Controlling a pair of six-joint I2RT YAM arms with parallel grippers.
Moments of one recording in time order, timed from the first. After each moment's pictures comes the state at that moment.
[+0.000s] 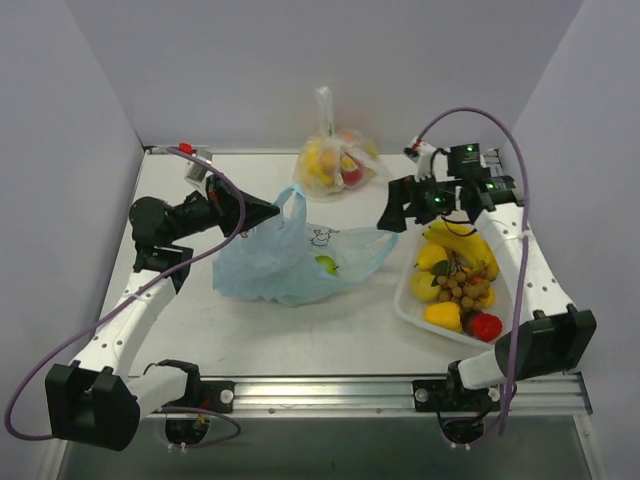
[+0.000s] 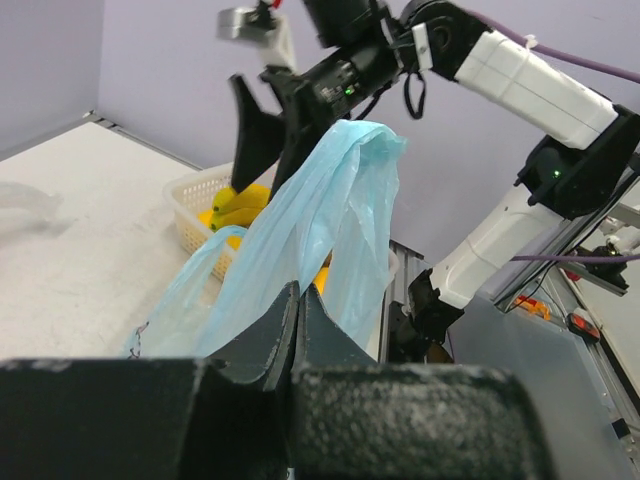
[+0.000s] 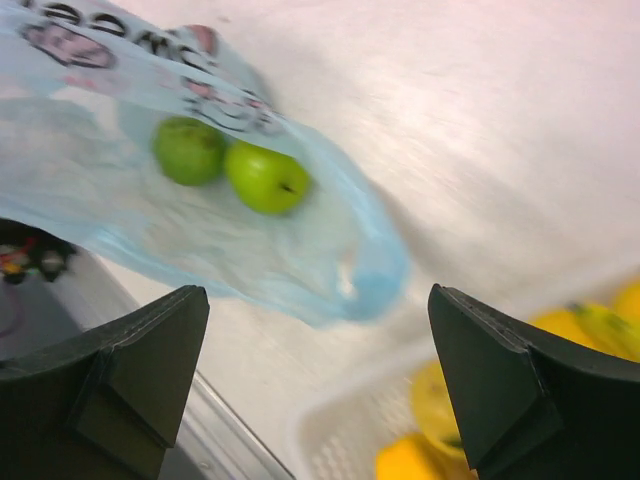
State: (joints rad) left arm -0.20 1.11 0.88 0.70 1.05 -0.83; right arm 0.24 1.47 1.45 -0.84 -0.62 -0.08
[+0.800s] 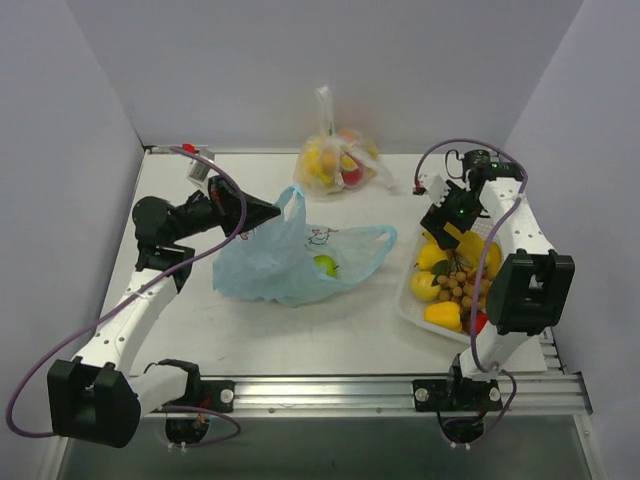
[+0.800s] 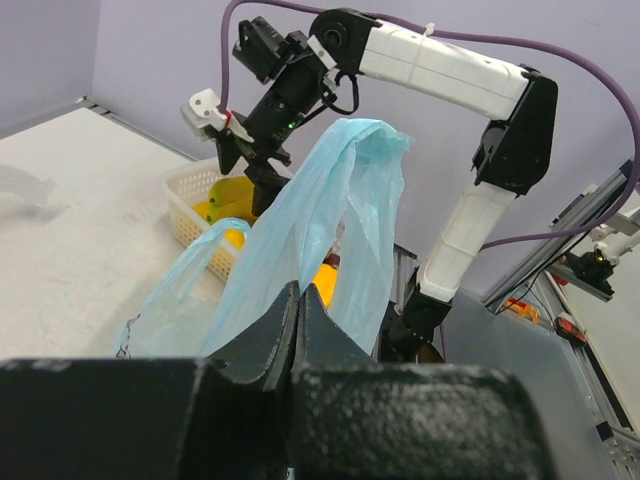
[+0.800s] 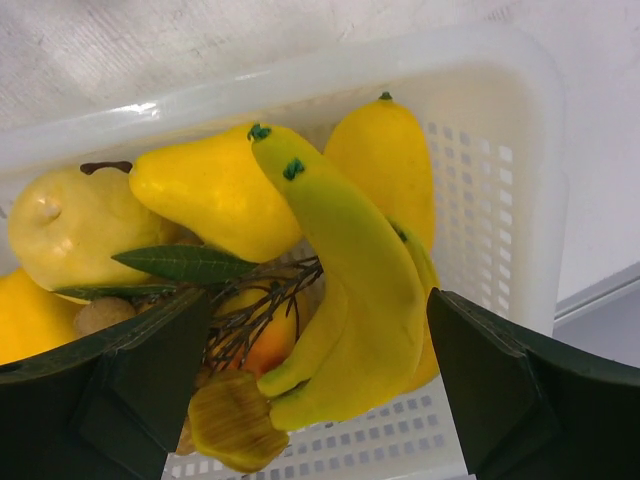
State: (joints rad) left arm -0.20 1.13 0.86 0.71 1.04 -0.85; right arm -0.04 1.71 1.51 -1.11 -0.22 -1.03
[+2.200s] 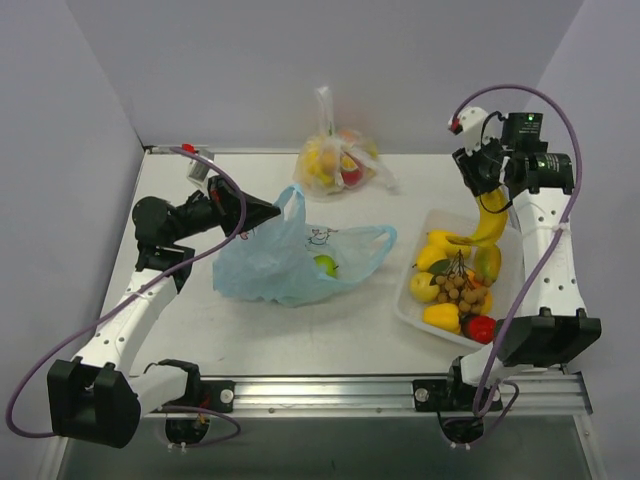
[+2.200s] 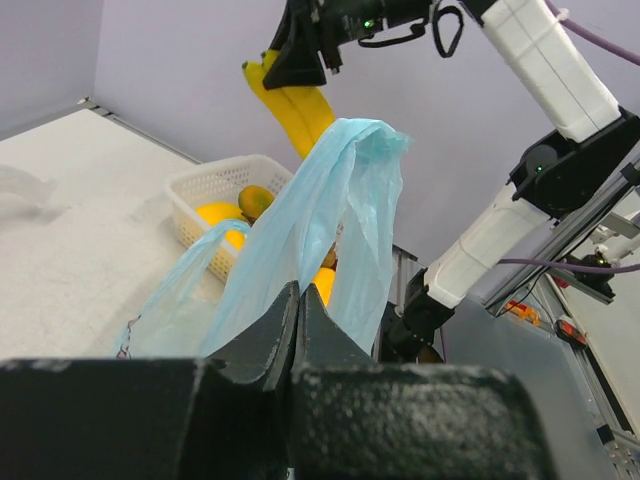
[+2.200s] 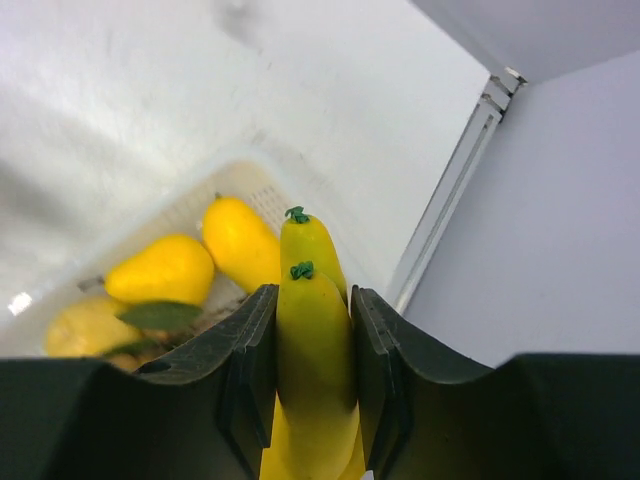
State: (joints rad) left arm -0.20 1.13 0.86 0.71 1.04 -0.85; right arm -0.04 1.52 1.78 -1.04 -0.15 -0.73
